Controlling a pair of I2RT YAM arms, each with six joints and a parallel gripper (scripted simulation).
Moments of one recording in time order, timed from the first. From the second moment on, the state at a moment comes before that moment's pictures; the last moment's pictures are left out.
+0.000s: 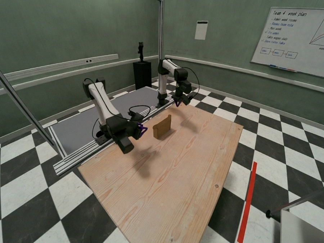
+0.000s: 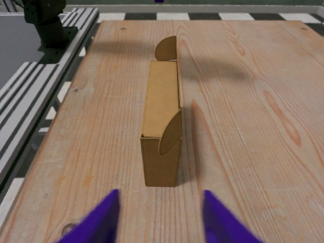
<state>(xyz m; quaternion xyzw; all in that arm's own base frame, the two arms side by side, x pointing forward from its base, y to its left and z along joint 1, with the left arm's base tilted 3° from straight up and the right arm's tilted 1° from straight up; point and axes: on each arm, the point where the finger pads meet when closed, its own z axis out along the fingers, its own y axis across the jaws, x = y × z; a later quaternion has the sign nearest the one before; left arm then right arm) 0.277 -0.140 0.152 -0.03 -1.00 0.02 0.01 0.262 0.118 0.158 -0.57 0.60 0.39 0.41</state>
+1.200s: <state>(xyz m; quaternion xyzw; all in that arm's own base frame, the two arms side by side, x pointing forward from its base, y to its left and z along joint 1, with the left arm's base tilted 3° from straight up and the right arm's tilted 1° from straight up) 0.277 -0.140 0.152 -0.03 -1.00 0.02 0.01 0.258 0.121 0.164 -0.44 0.81 0.26 0.29</state>
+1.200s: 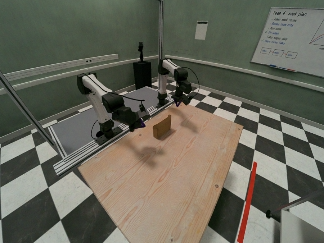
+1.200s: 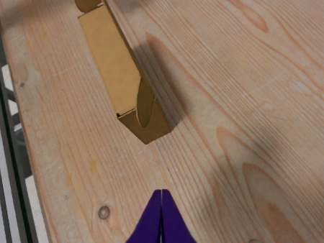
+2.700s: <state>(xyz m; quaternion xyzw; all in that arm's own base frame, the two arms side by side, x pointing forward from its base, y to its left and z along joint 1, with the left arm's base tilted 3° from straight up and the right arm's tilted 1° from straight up) 0.277 -0.140 0.152 -0.03 -1.00 0.02 0.01 0.266 0.124 0.159 -0.13 0.99 0.06 0.07</state>
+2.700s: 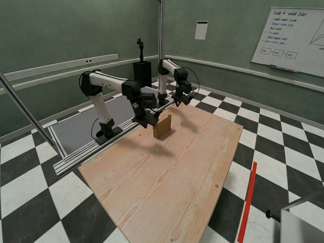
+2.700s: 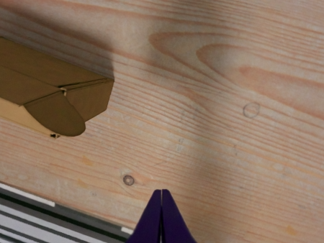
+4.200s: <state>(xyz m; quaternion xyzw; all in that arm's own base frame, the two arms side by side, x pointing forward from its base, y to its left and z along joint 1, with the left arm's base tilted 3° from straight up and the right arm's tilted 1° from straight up) 0.278 -0.152 0.131 -0.18 -0.97 0.13 -0.10 0.262 0.118 0.158 0.00 1.00 0.00 0.00</state>
